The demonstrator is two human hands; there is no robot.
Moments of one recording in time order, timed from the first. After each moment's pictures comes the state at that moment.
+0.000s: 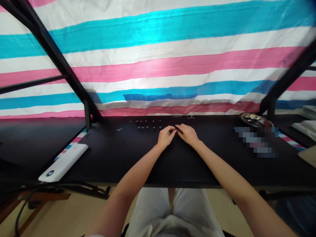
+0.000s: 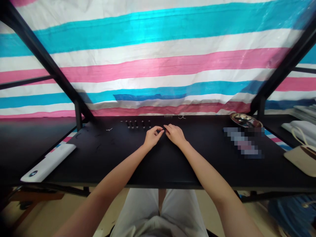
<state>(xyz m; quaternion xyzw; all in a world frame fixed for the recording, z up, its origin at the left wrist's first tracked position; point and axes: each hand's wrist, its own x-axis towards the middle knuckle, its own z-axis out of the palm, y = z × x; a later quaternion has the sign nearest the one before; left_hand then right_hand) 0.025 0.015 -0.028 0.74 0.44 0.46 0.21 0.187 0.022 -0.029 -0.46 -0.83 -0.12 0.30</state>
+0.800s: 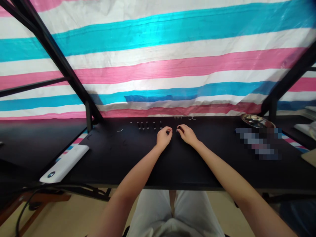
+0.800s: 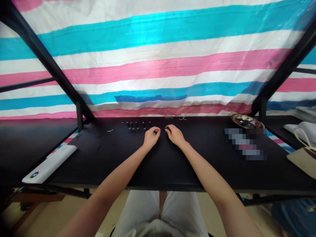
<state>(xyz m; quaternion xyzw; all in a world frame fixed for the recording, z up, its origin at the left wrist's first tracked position) 0.018 0.023 -0.031 0.71 0.52 0.45 0.18 0.184 0.033 -0.033 -0.47 -0.78 0.07 0.40</state>
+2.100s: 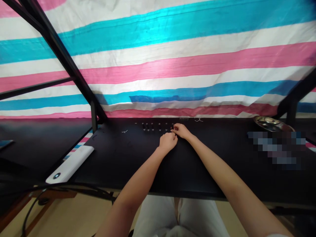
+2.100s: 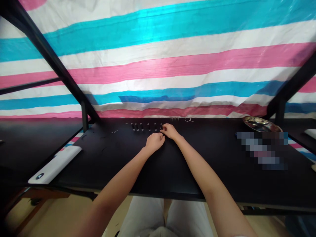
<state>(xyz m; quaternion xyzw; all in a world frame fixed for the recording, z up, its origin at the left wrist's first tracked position) 0.006 0.018 -0.014 0.77 0.61 0.18 0.08 0.134 0.098 -0.042 -0.46 -0.79 0.21 0.34</state>
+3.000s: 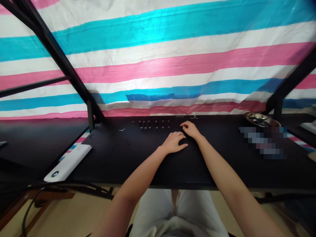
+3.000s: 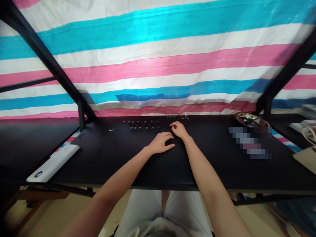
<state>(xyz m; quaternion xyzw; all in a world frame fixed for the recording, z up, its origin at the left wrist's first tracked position) 0.024 -0.003 -0.015 0.91 0.34 0.21 0.12 0.199 0.073 -0.051 -0.51 -0.74 0.15 0.41</state>
